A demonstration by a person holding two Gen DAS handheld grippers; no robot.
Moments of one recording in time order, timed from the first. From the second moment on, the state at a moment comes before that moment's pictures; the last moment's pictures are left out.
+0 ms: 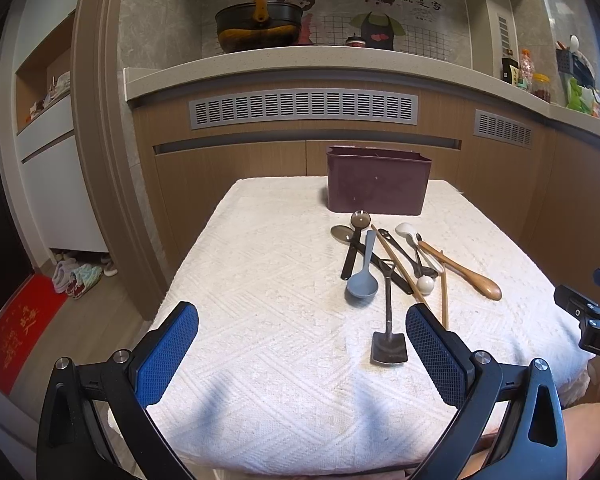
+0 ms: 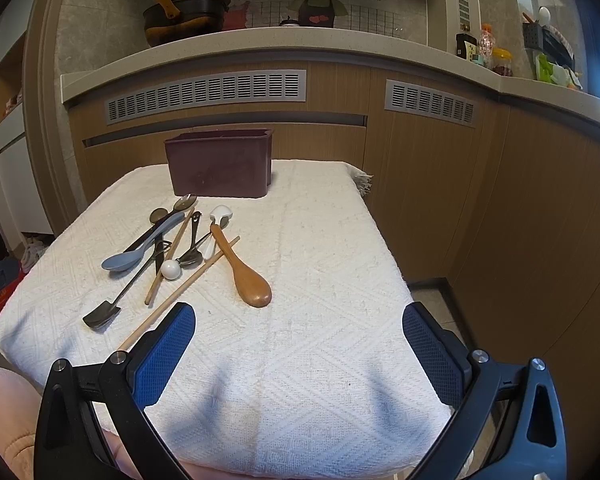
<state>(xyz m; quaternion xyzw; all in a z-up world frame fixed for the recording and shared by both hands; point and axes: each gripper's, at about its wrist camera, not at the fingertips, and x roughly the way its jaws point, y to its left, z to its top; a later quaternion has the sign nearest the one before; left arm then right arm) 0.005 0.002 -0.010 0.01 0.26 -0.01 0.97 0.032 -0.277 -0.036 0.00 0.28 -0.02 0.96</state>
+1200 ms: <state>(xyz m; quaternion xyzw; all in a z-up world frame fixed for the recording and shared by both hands) 0.004 0.005 -0.010 0.01 0.26 -0.01 0.97 0.035 -0.278 -0.040 0.00 0.29 -0.02 0.96</state>
